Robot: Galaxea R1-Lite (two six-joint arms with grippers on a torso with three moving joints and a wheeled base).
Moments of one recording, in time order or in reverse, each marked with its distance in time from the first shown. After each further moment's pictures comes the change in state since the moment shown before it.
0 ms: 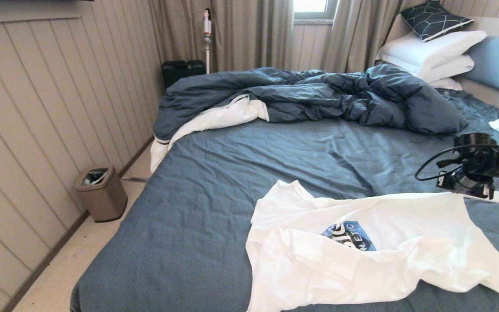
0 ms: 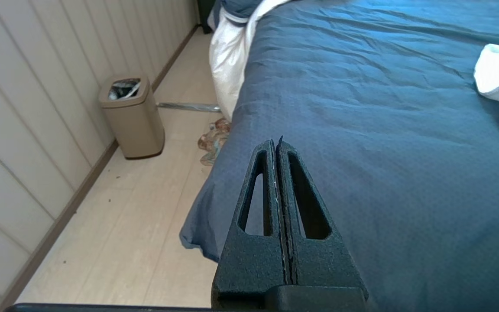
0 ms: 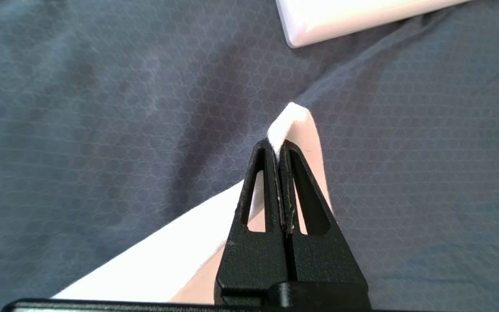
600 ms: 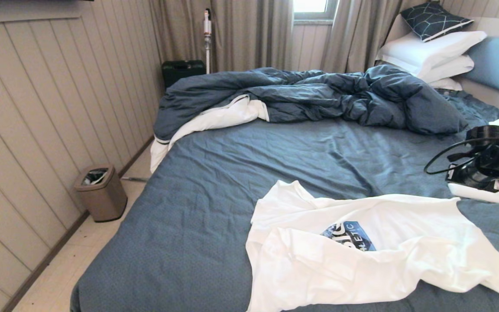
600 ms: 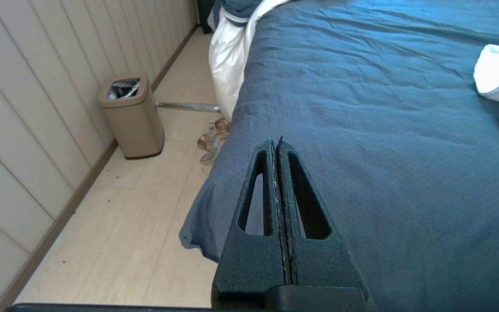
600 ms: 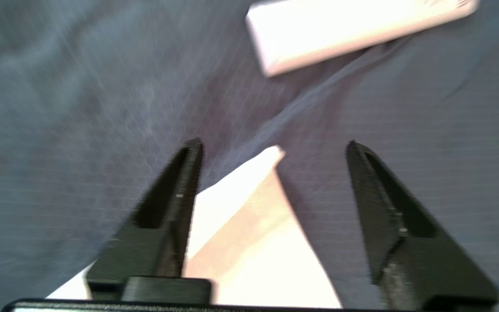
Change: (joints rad) left arm 0.000 0.000 0.000 0.000 0.000 -0.002; right arm -0.030 -0.057 0.003 -0.002 0.026 0.010
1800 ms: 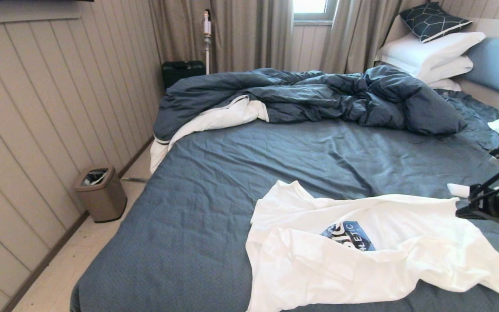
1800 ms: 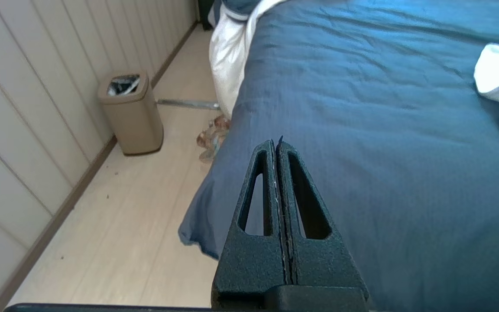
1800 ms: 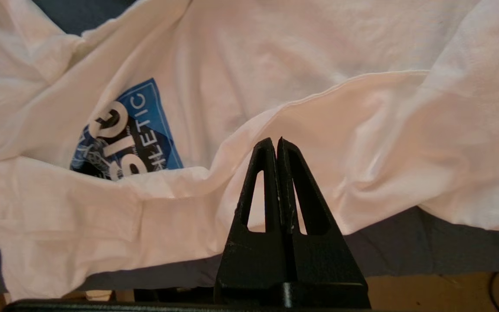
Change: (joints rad) left arm 0.000 0.000 -0.009 0.023 0.002 -0.008; right arm 0.068 -0.775 0.884 0.092 0.518 -0.006
